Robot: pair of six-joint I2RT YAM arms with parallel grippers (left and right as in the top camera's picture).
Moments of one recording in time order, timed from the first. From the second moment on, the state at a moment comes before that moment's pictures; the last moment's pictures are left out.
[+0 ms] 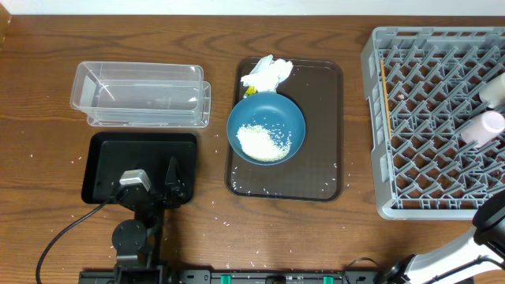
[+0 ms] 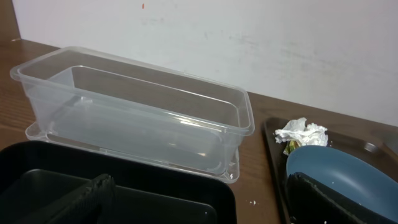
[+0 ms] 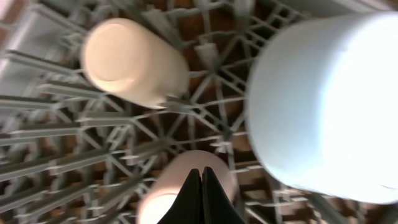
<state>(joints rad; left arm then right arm) 0.02 0.01 0.02 -0.11 0.01 -0.25 -0.71 1.93 1.67 -0.77 -0.03 0.33</state>
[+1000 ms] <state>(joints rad) 0.02 0.01 0.02 -0.11 0.01 -0.25 -0.75 1.99 1.67 -0.85 0.08 0.33</state>
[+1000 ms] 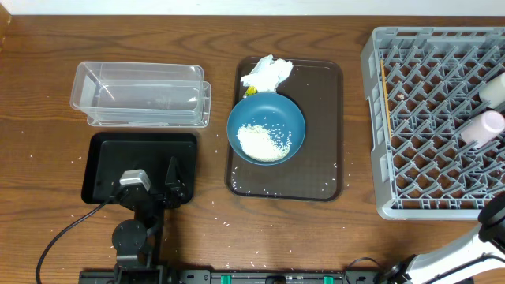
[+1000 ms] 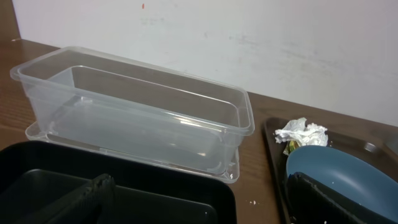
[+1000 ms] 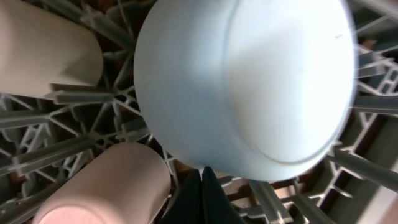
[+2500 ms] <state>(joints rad) 0.02 0.01 0.02 -0.11 0.01 -0.25 -0.67 1.95 1.66 -0.64 -0.86 0.34</state>
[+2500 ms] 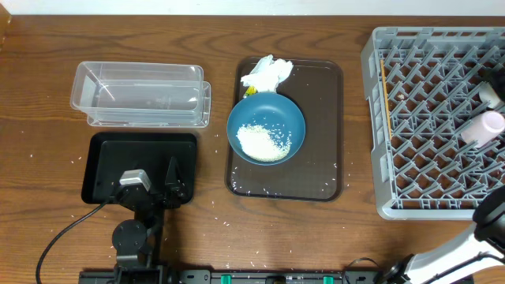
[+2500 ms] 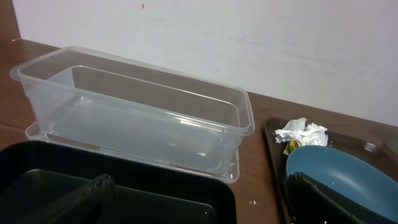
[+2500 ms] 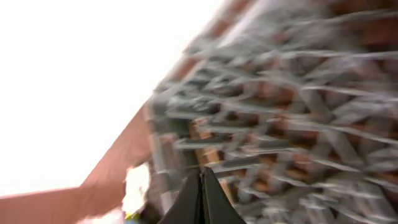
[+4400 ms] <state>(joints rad) 0.02 0.01 0.01 -0.04 0.08 -0.33 -0.10 1.86 1.67 -0.75 -0.05 0.46</state>
